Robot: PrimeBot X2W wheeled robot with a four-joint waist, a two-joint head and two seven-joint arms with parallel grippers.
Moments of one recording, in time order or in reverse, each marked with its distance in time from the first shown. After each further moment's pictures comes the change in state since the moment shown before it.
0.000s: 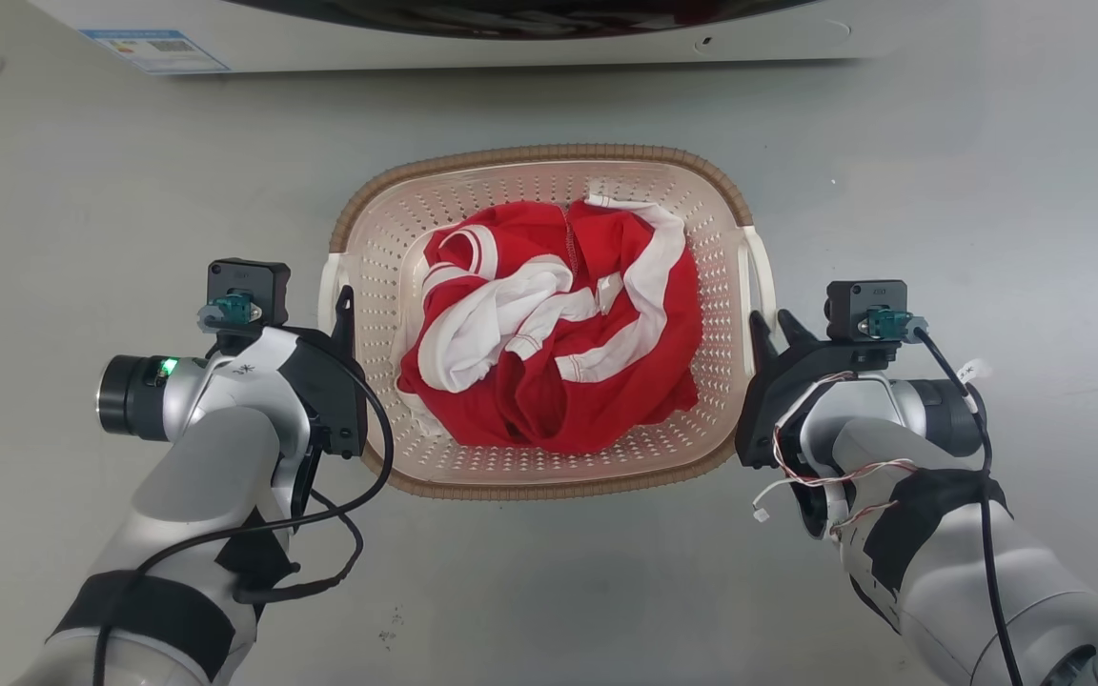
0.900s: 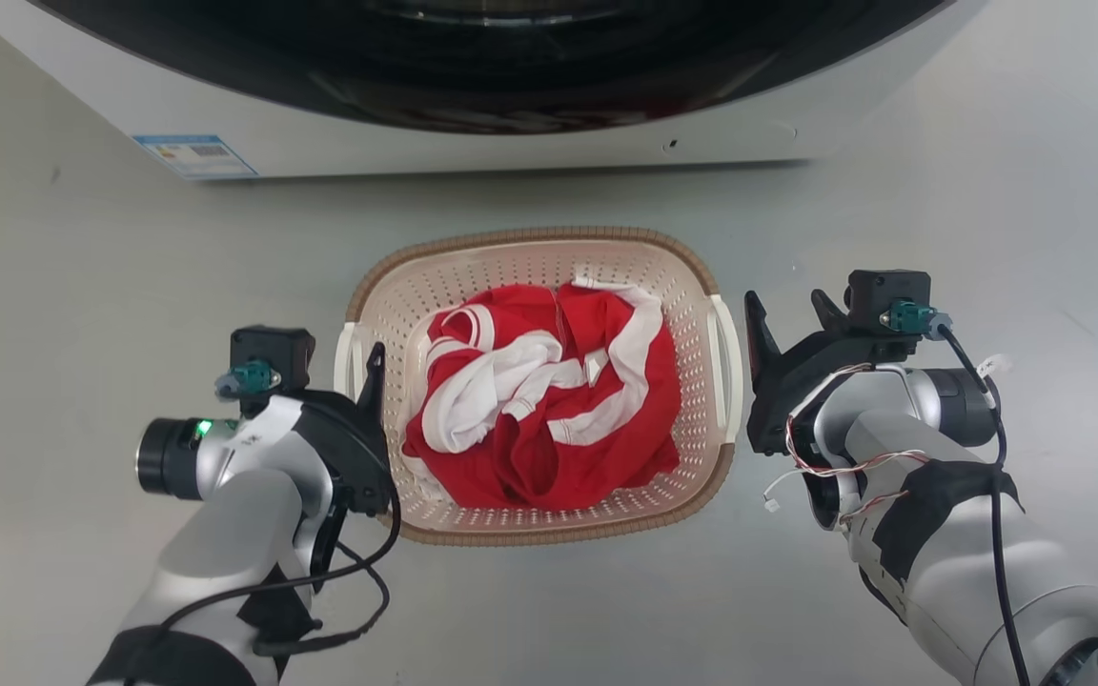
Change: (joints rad) left arm 0.087 -0.019 0.021 -0.019 -0.019 -0.045 -0.049; right arm -0.017 0.000 -0.016 0.035 0.001 0.021 -0.059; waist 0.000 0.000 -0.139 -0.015
